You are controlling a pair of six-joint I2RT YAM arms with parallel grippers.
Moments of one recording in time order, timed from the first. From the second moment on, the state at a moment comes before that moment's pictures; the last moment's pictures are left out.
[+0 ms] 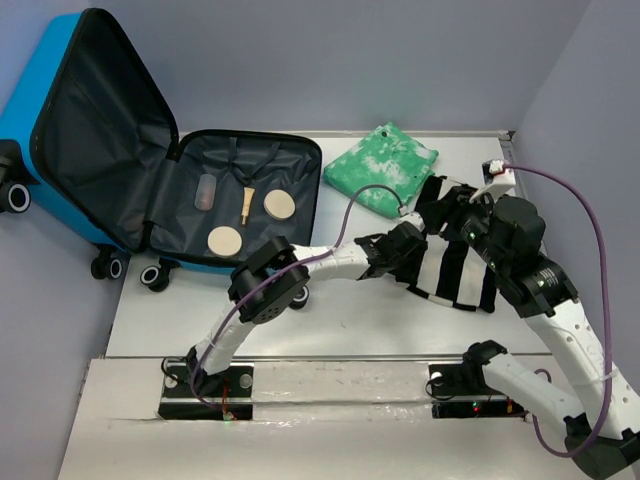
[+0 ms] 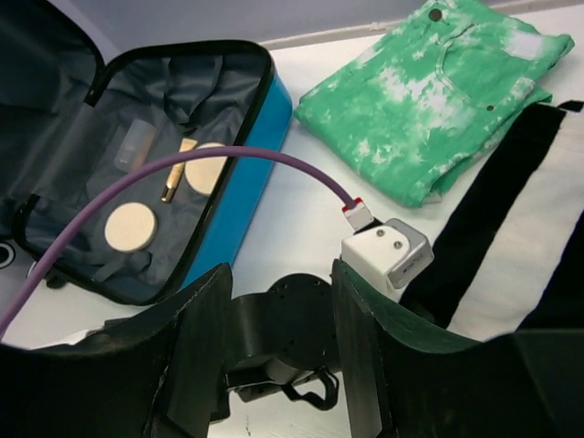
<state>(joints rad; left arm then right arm) -1.07 2.17 1.55 -0.11 -0.11 -0.58 0.43 0.79 1.02 -0.42 0.05 0.43</state>
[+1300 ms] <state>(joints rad) -0.99 1.55 0.70 0.08 -0.27 -0.63 0.01 1.47 0.75 -0.35 0.22 0.72</state>
